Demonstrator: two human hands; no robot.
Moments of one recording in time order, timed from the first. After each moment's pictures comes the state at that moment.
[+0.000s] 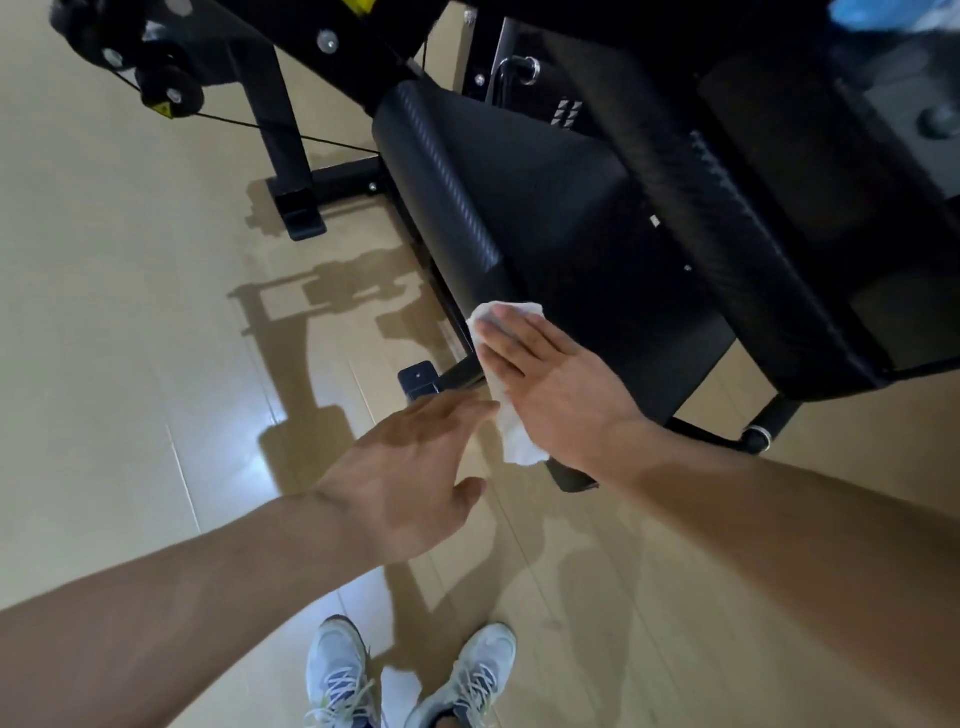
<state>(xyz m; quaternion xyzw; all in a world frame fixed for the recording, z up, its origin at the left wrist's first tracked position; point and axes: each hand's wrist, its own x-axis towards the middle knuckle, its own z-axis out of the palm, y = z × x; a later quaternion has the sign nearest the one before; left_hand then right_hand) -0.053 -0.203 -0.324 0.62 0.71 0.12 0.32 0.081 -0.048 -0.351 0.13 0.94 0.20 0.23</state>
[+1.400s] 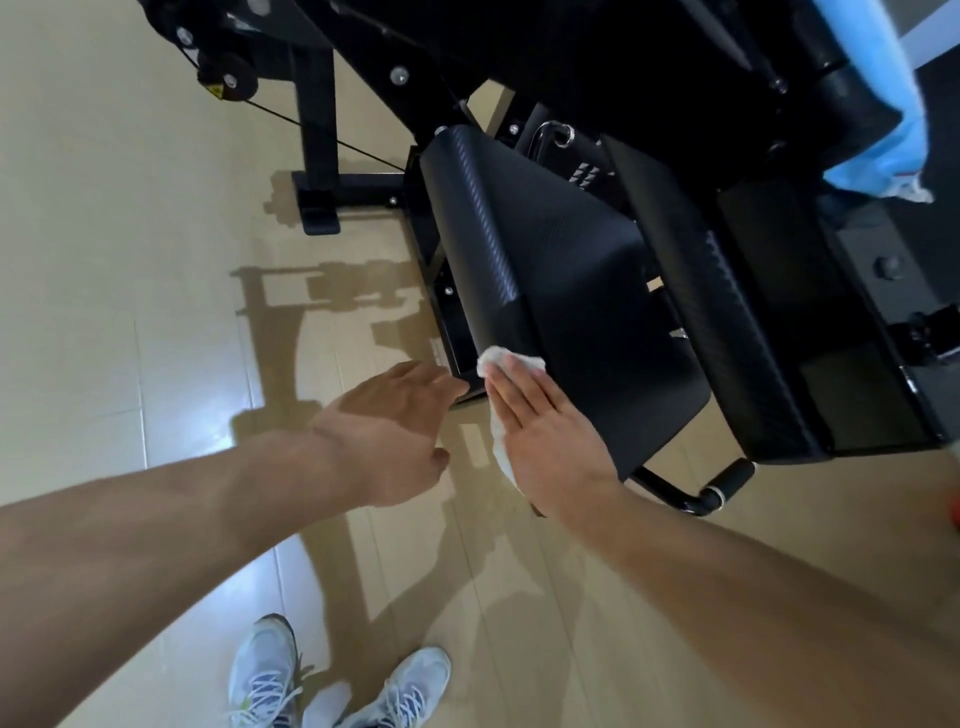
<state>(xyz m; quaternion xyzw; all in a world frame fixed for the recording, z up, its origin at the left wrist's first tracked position) -0.082 -0.194 -0.315 0.57 0.74 0.09 0.33 0.092 -0.062 -0.362 0.18 0.95 0.14 0.22</state>
